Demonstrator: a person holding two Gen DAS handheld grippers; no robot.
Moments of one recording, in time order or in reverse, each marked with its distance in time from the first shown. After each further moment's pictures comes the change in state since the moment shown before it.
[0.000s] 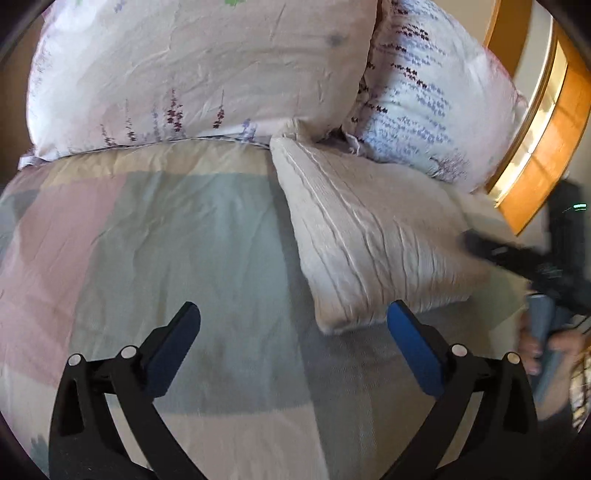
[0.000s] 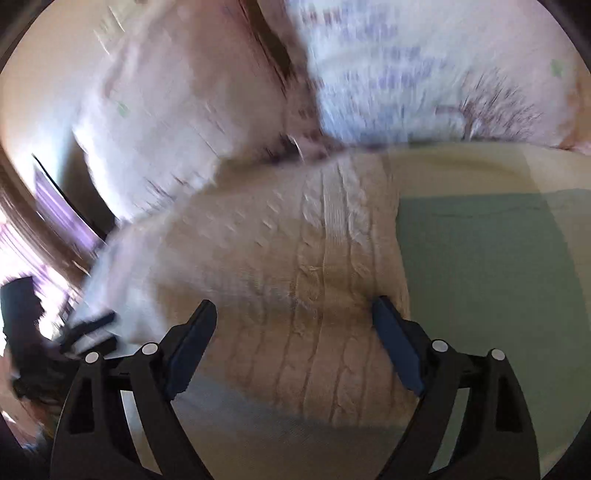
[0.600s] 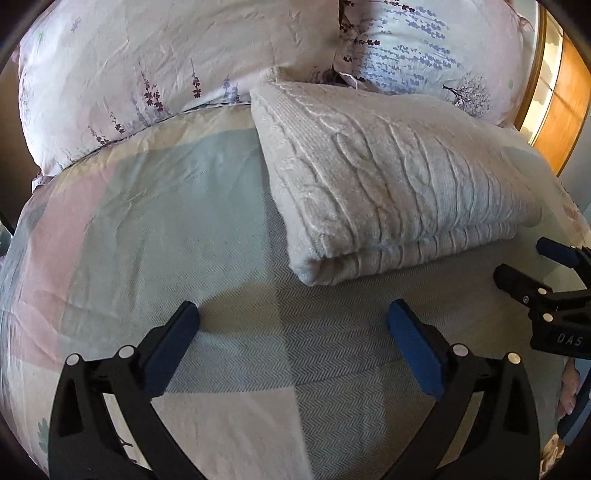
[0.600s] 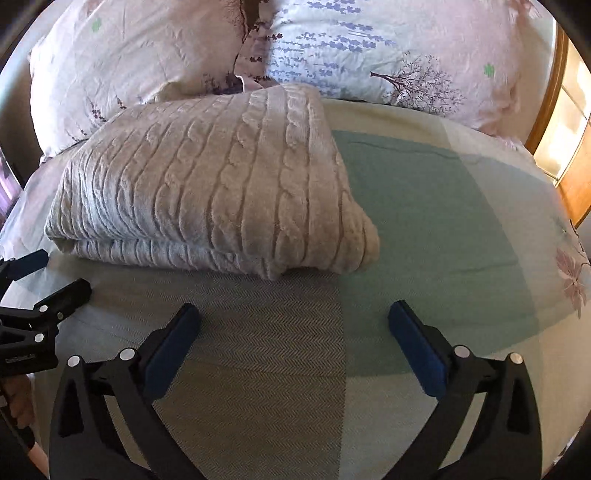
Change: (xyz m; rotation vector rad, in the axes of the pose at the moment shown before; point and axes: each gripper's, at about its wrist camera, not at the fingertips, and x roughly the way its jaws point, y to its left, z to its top) left arm 0.031 -0.029 -0.028 0.147 0.113 0.182; right arm 0.002 0.009 -0.068 -0.108 0.141 -0.414
